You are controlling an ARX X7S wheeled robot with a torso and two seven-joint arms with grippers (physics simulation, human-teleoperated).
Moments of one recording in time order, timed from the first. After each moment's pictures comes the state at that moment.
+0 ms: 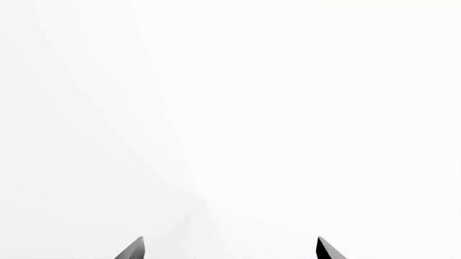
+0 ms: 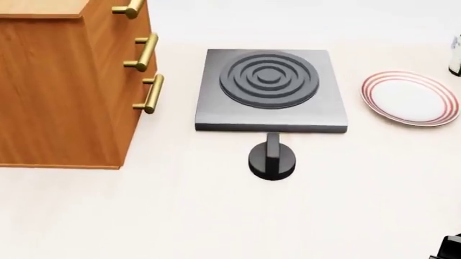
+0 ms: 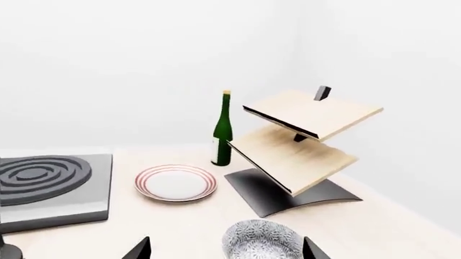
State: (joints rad) left arm -0.12 -0.27 -0.36 0.91 -0.47 0.13 -0.45; right arm 0.00 0.41 0.46 -0.63 0.35 0.67 0.17
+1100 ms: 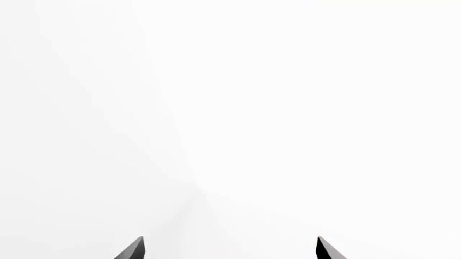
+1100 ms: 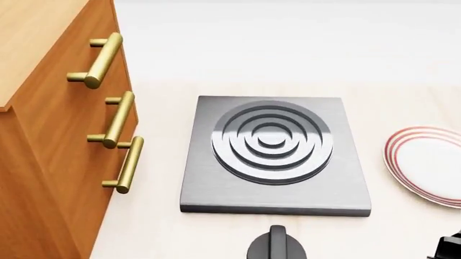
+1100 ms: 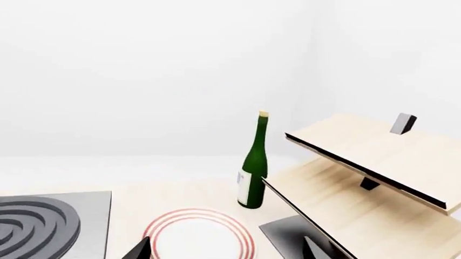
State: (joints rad) left arm -0.11 -0.30 -0.34 0.91 -0.47 0.14 -0.48; right arm -0.02 0.43 0.44 -0.64 0.34 0.64 0.17
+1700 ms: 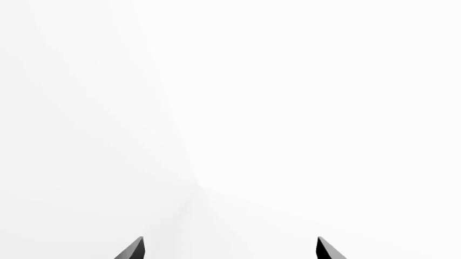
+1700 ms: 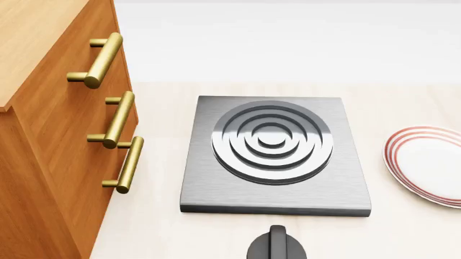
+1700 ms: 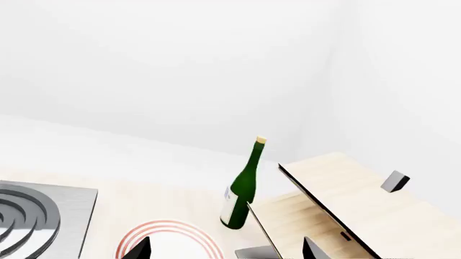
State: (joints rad) left arm -0.10 -0.30 -0.33 0.89 -0.46 0.16 -0.49; right arm 0.22 0.75 0.52 -0.74 0.53 1.08 0.12
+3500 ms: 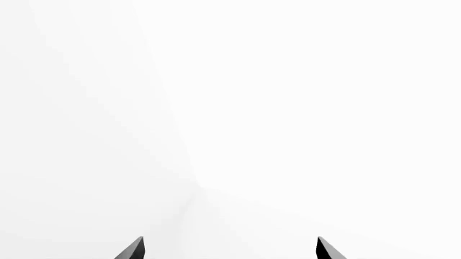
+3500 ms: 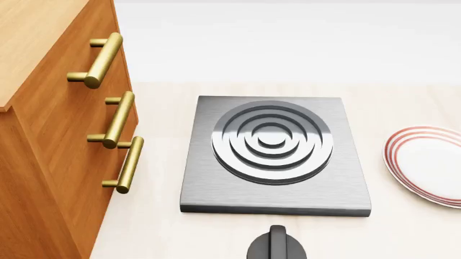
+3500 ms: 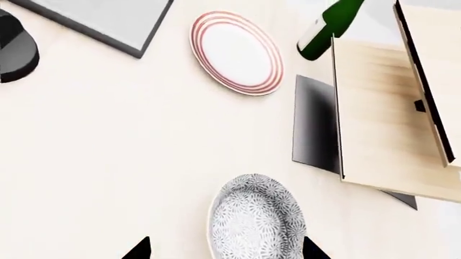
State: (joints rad) left arm -0.09 -0.34 -0.30 0.88 -0.45 0.18 -0.52; right arm -0.43 1.14 1.12 -0.73 0.30 1.43 -0.92
